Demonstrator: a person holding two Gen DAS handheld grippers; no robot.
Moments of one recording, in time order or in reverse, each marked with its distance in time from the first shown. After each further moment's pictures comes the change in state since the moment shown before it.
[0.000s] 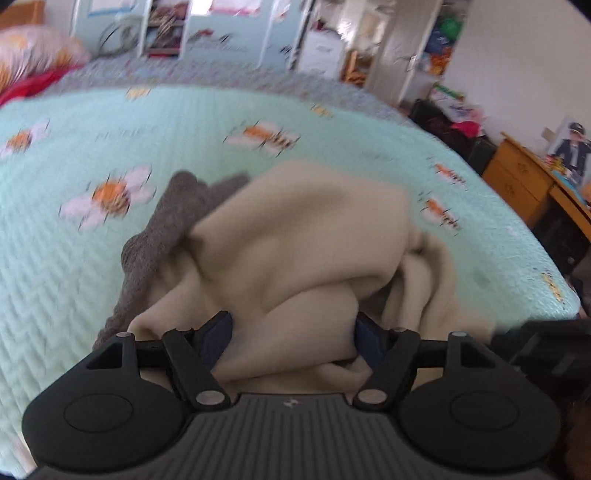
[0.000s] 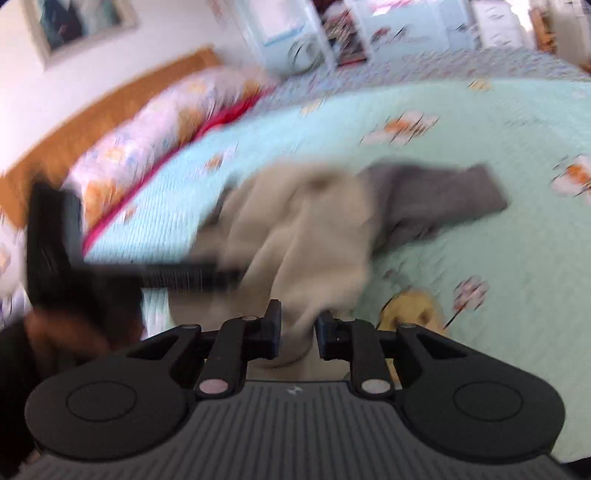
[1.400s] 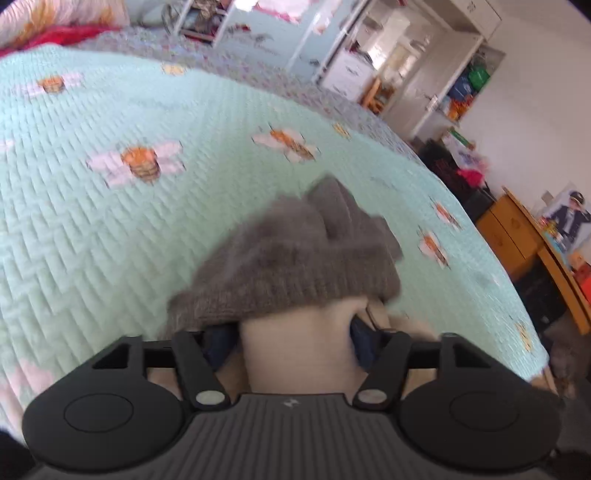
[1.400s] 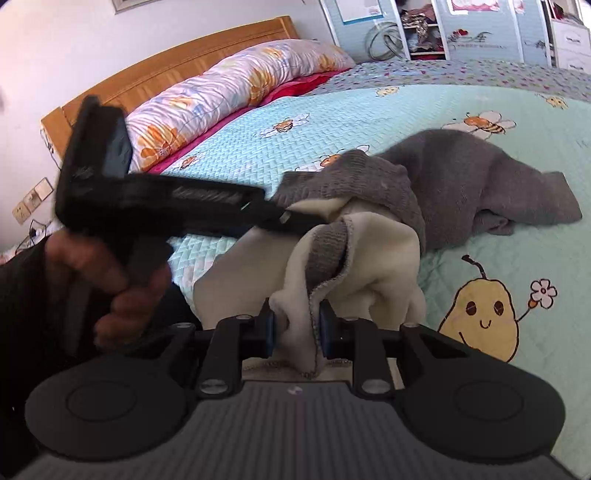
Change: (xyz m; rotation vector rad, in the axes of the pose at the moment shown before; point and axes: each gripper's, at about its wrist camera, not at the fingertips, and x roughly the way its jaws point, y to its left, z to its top) left arm -0.026 0.034 0.008 -0.202 -0.091 -0.063; right arm 0.021 0.038 -0.039 -0.209 0.086 0.187
